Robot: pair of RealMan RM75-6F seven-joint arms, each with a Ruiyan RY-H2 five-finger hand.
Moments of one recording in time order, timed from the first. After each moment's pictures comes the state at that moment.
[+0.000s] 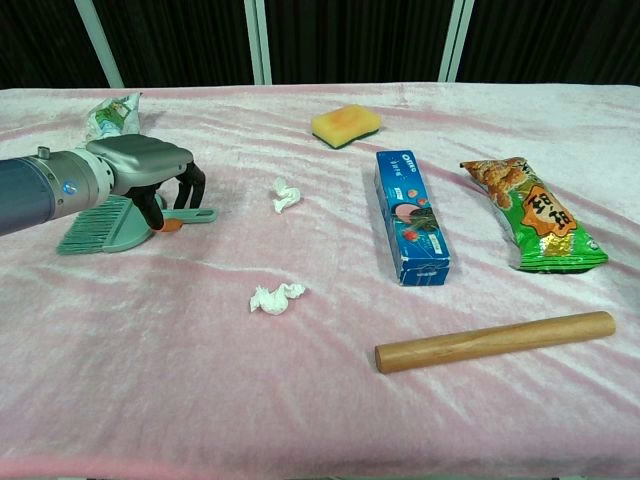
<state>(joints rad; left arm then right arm) -0.89 -1.67 -0.10 -1.11 0.94 0.76 0.51 0.09 -1.13 0.05 -1.57 -1.56 1.51 -0.01</state>
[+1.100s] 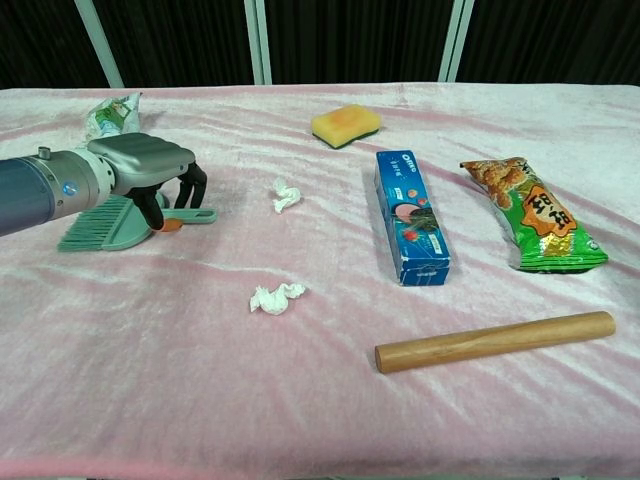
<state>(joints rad) -0.88 -1.67 -0.10 -1.12 0.95 0.77 0.53 0.09 -1.13 0.05 -1.58 -1.56 1.50 -0.01</state>
